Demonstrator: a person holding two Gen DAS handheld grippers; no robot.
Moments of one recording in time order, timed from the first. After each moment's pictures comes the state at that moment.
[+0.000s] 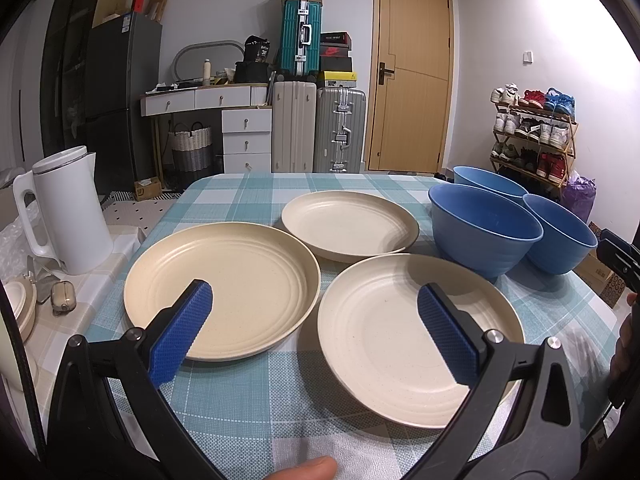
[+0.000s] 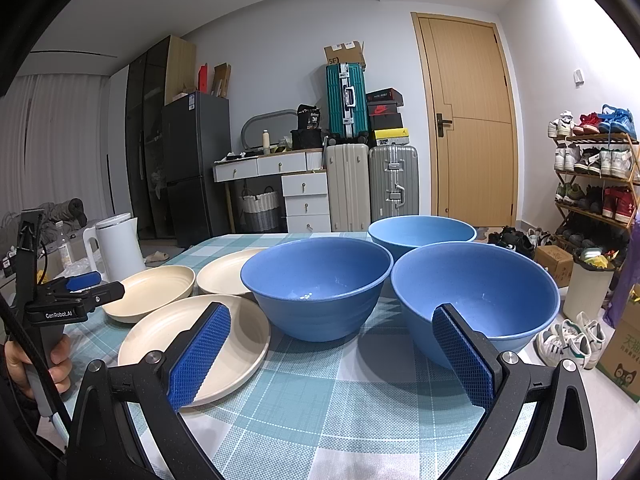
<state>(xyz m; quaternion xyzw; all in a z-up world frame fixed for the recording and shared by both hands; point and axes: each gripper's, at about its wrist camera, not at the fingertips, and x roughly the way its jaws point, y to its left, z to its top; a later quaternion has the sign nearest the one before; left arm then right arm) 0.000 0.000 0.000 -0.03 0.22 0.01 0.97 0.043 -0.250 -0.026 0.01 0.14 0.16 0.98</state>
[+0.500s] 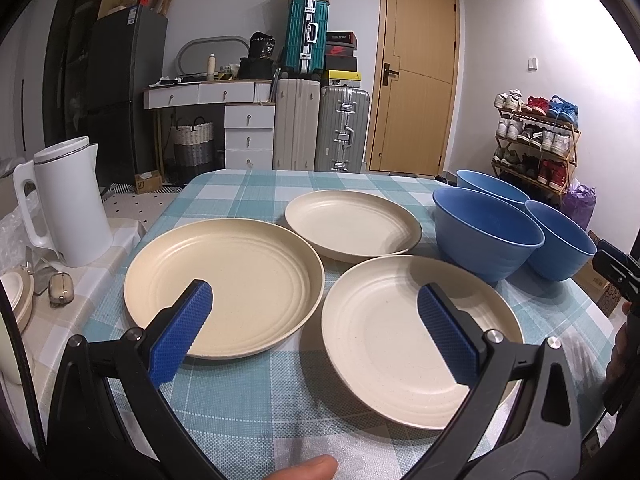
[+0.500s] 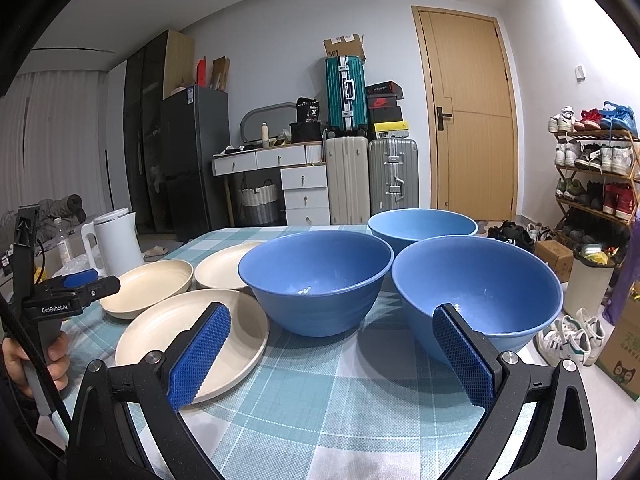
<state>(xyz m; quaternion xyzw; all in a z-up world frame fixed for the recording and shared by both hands) -0.002 0.003 0.000 -0.04 0.22 0.01 0.97 0.049 -0.247 -0.033 0.01 0.15 0.16 0.97</state>
